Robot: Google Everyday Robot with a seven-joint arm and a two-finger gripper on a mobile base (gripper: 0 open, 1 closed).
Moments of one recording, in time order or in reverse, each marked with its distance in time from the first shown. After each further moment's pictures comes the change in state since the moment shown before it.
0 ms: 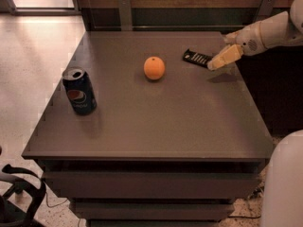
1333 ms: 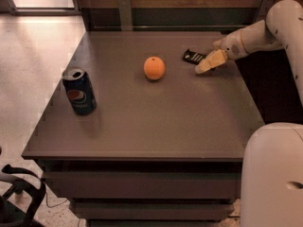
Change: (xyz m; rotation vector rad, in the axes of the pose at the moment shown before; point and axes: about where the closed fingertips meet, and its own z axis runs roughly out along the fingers) arm 0.011 -0.011 0.055 -0.040 0.023 0.044
